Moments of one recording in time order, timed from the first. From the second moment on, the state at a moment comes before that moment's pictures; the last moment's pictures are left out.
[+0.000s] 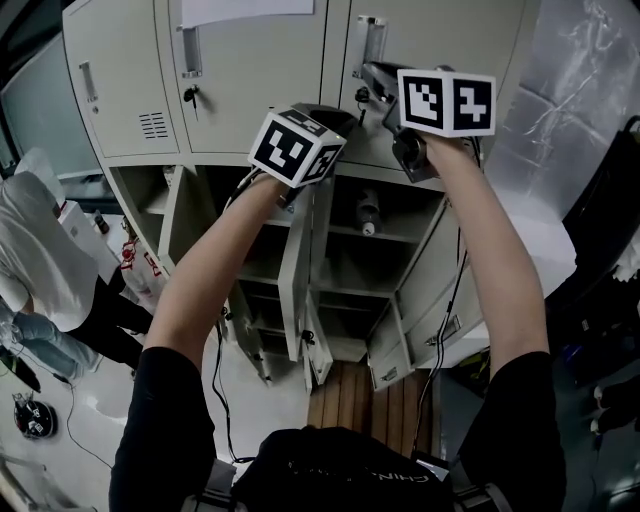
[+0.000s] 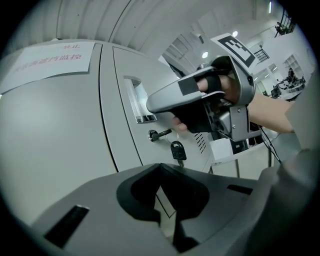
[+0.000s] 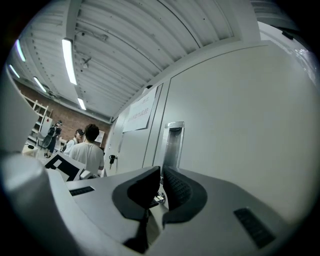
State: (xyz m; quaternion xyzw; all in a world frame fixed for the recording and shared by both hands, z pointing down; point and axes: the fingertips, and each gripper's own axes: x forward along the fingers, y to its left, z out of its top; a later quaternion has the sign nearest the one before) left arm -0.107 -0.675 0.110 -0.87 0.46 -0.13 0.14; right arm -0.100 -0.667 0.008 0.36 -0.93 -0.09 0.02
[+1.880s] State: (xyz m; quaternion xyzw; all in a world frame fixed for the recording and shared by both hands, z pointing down) left arm -0.079 -0.657 0.070 -0.68 0.50 -0.38 0.37; right arm -0.015 -0.680 0.070 0.36 -0.90 -0.18 0.14
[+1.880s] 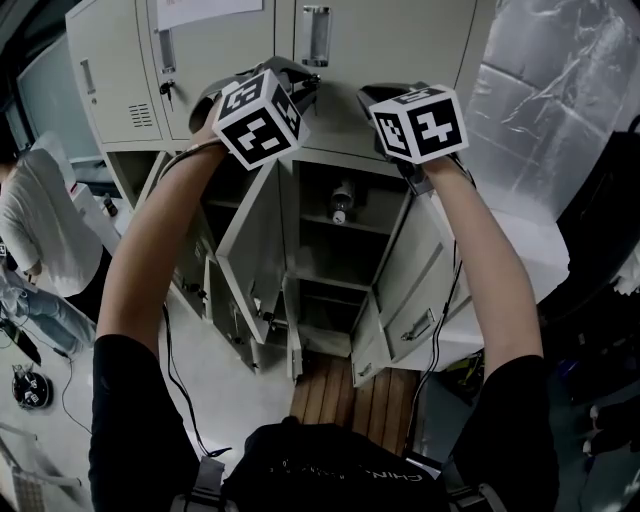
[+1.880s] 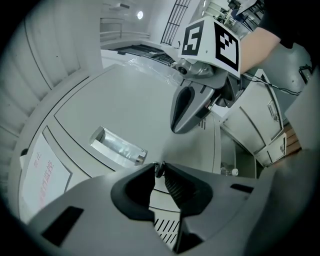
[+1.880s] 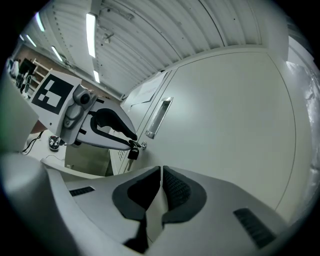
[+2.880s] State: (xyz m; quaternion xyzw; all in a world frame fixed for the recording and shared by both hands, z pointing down) left arm -0.085 -0.659 0.068 -0.76 0.56 -0.25 0.23; right arm -0.017 -0.680 0.069 0.37 -0.90 -0.18 0.13
